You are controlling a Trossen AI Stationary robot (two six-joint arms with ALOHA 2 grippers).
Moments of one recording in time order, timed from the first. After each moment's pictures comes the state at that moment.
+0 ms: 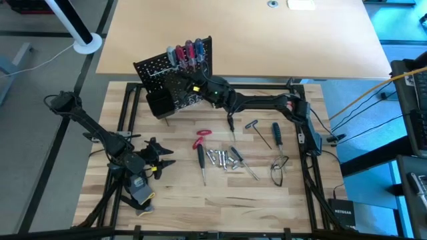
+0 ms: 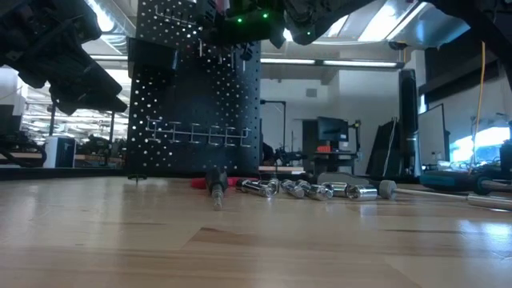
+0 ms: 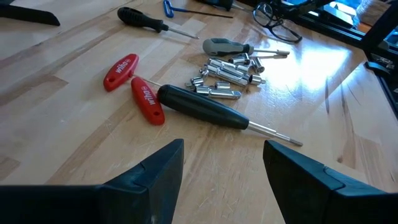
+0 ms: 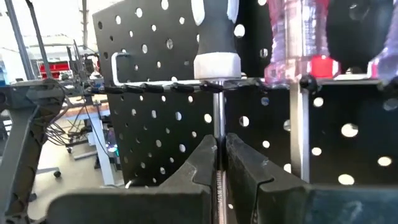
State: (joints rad) left arm -0.64 0.98 0.30 0.07 -0.76 -0.73; right arm -0.26 2.11 1.71 0.58 0.27 0.06
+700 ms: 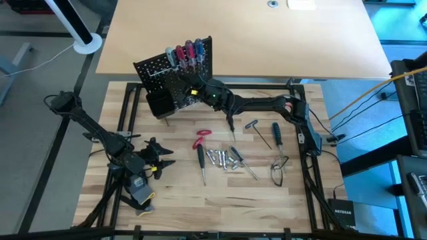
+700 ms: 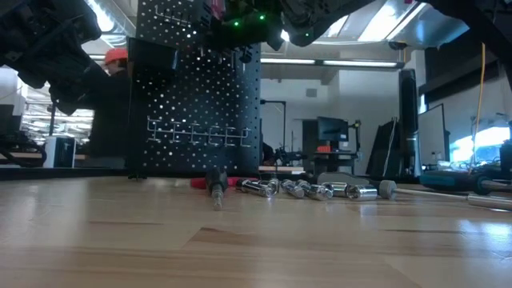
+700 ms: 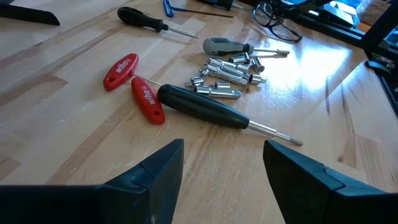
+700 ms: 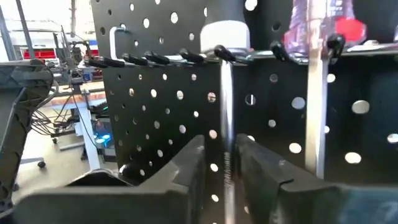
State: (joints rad) left arm -0.64 0.98 0.30 0.07 -0.76 -0.73; right arm -0.23 2.12 1.71 0.57 0.32 0.02
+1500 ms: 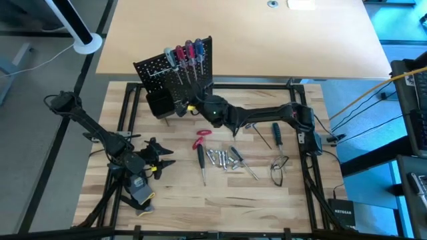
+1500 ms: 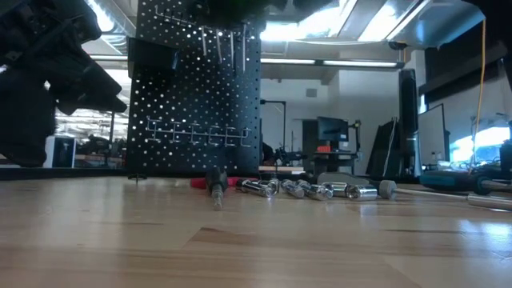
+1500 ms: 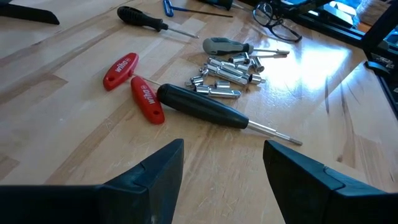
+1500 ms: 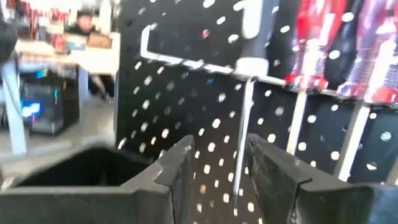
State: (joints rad) left arm -0.64 0.98 0.30 0.07 -0.76 -0.74; right arm -0.05 2.03 1.71 0.42 0.70 -0.19
